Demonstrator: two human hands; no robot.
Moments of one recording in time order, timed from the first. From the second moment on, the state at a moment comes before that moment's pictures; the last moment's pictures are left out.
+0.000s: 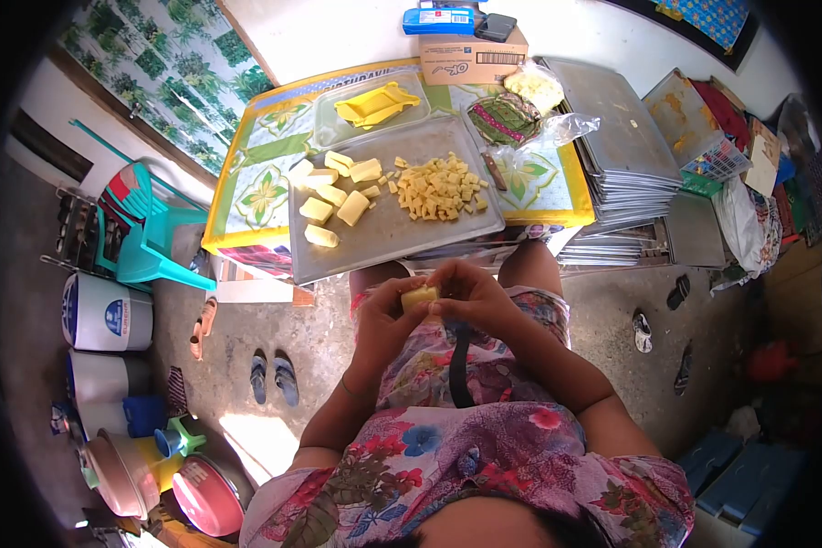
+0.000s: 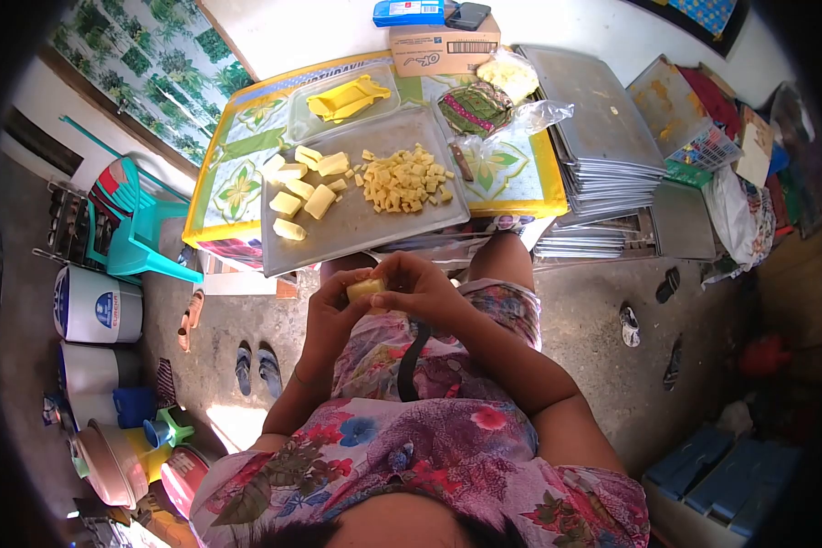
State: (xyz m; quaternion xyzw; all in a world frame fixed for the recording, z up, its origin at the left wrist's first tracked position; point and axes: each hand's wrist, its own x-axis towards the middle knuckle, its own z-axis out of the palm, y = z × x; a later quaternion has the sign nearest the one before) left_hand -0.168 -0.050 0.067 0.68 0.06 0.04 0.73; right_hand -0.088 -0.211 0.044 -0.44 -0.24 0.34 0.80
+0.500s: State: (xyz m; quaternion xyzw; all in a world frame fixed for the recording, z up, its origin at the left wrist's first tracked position) left_hand -0.165 -0.048 0.063 0.66 0.04 0.01 0.75; right_hand -0.086 -0.215 0.041 -0.44 -0.20 0.36 0.80
